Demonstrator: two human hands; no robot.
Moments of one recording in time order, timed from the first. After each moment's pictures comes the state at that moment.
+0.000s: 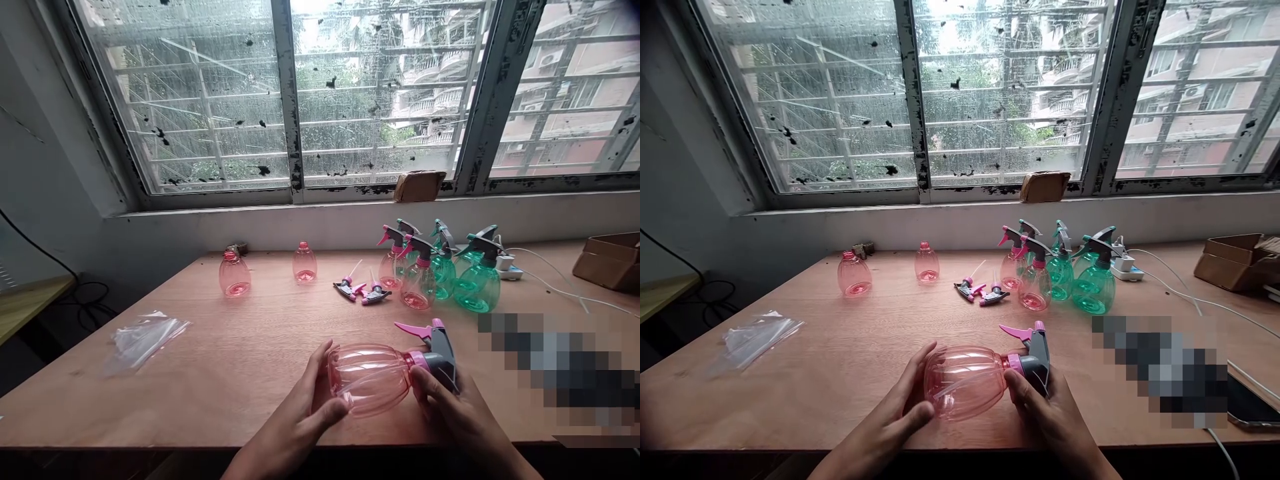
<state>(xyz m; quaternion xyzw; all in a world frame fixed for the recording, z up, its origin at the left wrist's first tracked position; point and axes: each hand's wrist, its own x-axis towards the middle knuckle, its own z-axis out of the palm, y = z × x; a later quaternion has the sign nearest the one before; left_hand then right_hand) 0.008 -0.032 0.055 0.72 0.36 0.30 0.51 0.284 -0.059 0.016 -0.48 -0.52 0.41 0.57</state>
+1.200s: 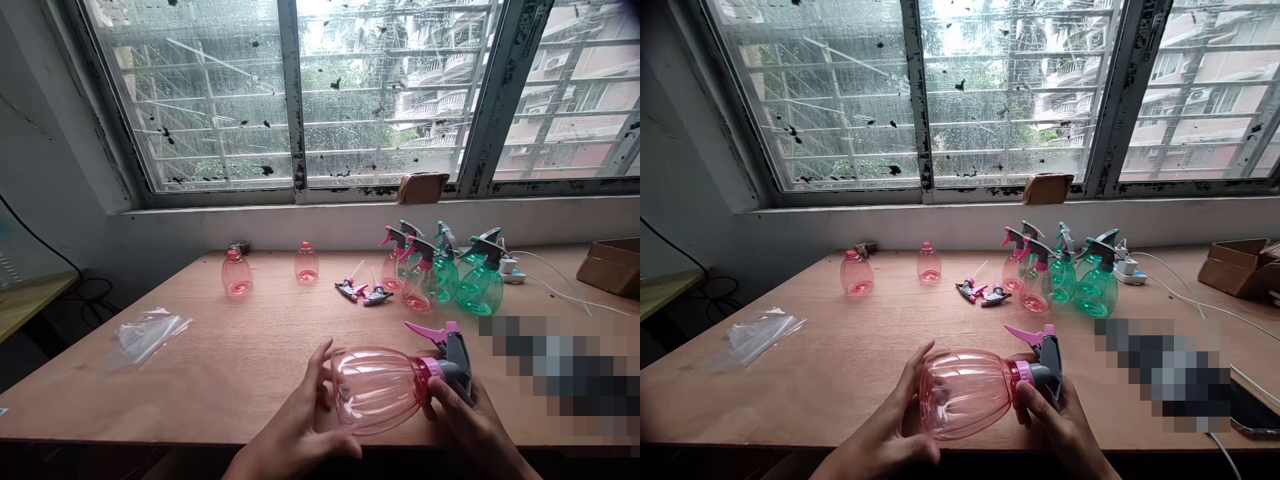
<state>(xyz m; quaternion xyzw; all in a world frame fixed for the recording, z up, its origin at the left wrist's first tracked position) 0.009 -0.038 0.054 0.74 0.30 0.32 0.50 0.280 -0.069 0.015 -0.39 -0.45 0.44 0.67</state>
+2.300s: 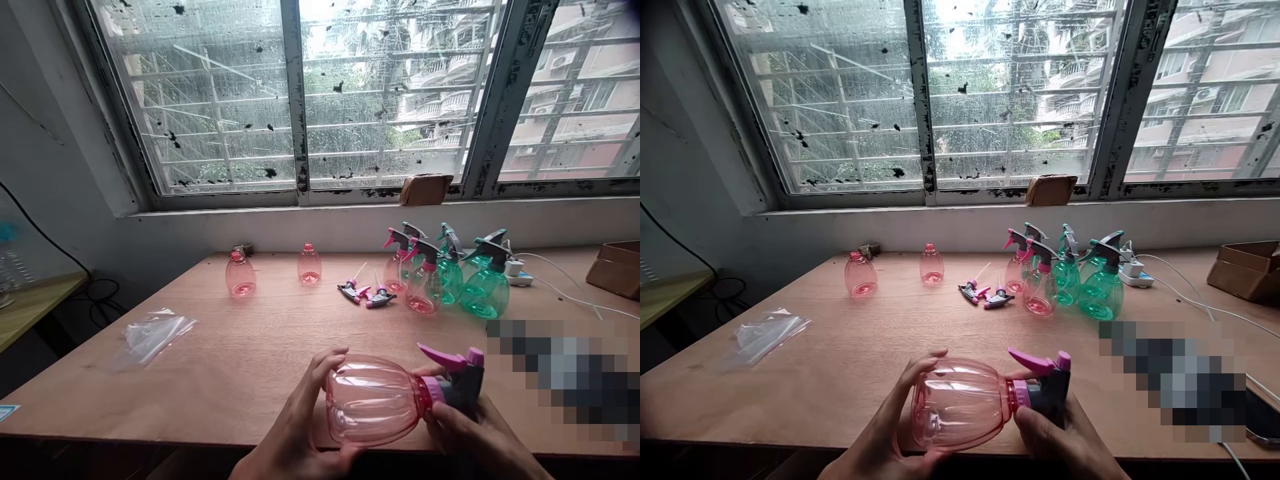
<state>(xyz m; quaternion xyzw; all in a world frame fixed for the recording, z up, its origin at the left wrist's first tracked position) 0.007 -0.041 0.046 0.84 0.26 0.37 0.29 0.285 -0.079 0.022 -0.42 -0.46 0.53 0.58</state>
